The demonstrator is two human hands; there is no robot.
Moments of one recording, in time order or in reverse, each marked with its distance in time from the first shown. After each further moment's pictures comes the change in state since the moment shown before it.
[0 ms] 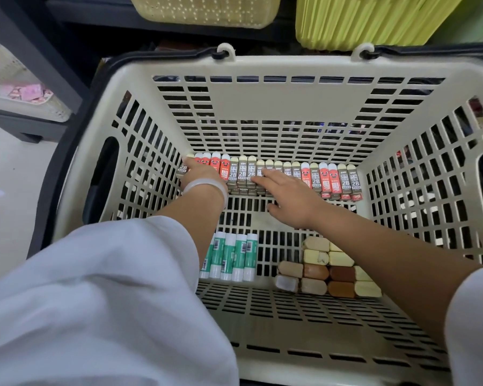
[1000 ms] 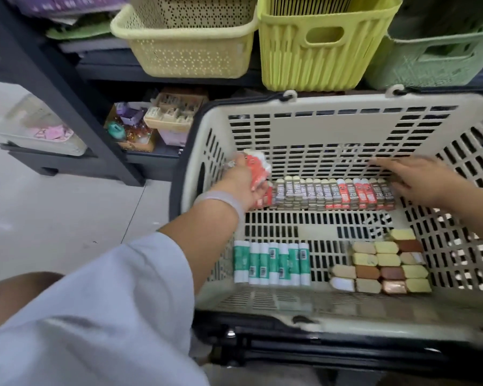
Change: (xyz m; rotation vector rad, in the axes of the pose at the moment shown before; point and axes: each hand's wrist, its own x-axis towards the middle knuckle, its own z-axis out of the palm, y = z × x) left_hand -0.113 0.044 -0.001 -0.491 -0.609 -0.213; right_hand -0.139 0.162 -0.093 -0.511 0.047 0.471
